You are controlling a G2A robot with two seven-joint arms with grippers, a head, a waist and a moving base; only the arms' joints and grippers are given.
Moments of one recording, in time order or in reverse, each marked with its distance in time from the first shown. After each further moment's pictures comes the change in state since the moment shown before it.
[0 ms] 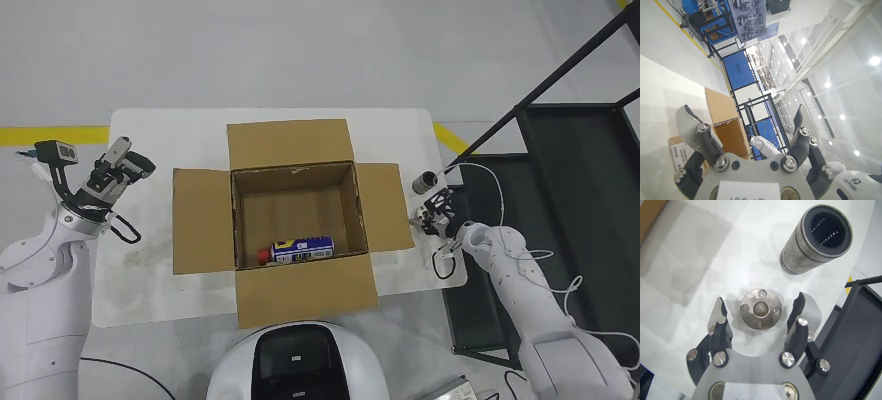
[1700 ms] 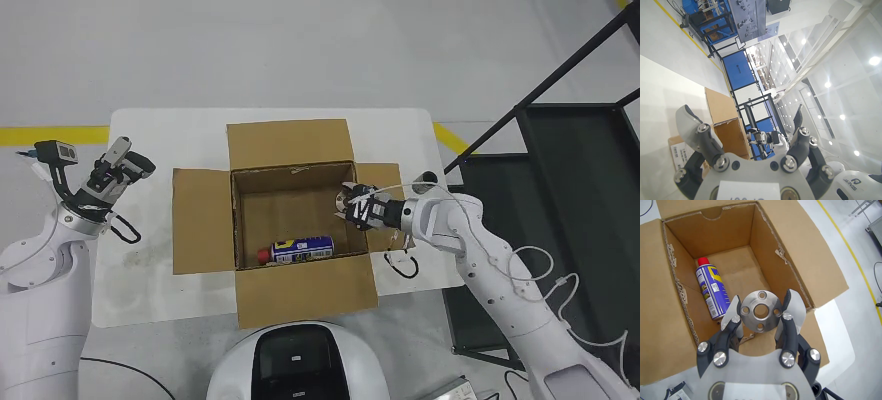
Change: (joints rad) left arm 0.000 0.000 0.000 0.000 0.000 0.000 0.000; right arm -0.132 0.043 -0.150 -0.985 0.126 -0.103 0.393
